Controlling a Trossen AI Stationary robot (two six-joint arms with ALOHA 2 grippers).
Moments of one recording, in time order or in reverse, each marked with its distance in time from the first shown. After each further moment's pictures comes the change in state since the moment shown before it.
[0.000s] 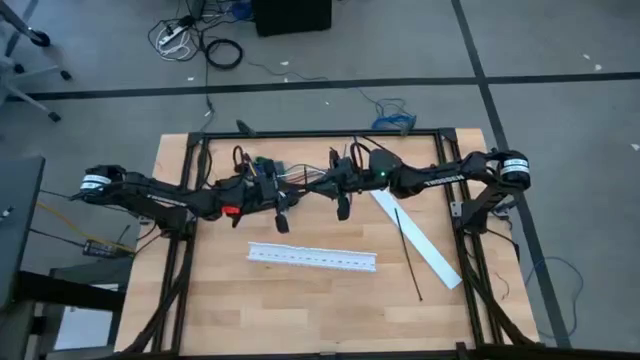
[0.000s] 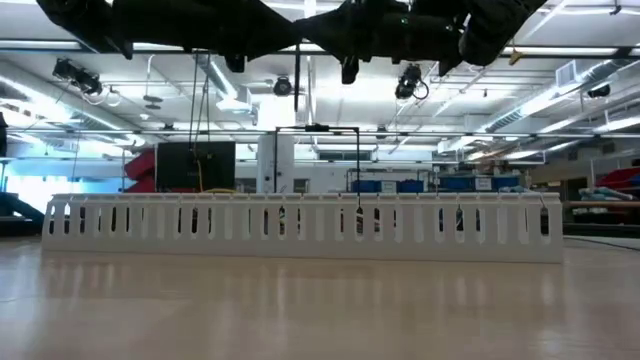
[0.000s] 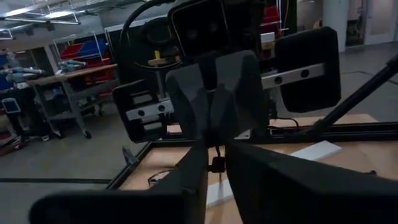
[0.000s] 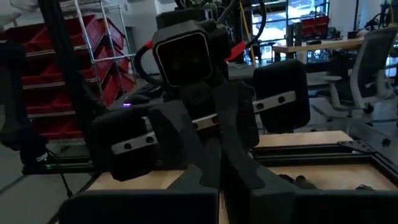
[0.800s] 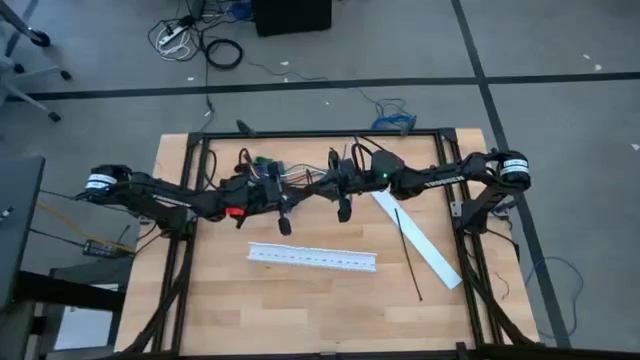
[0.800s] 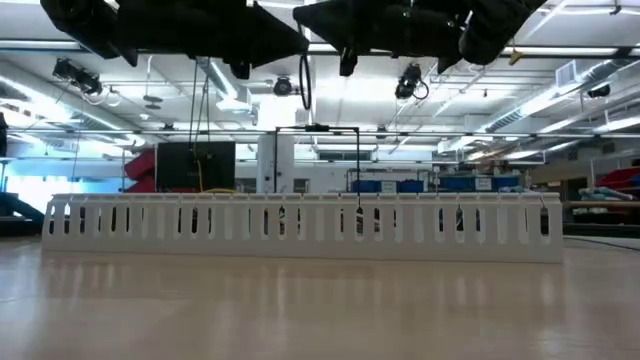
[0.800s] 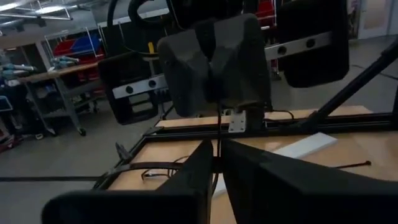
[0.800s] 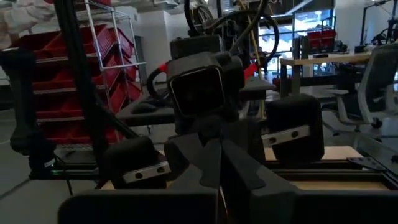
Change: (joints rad) left arm 0.001 0.059 0.001 0.031 0.016 -0.003; right arm 0.017 0.000 0.000 0.046 -0.006 -0.009
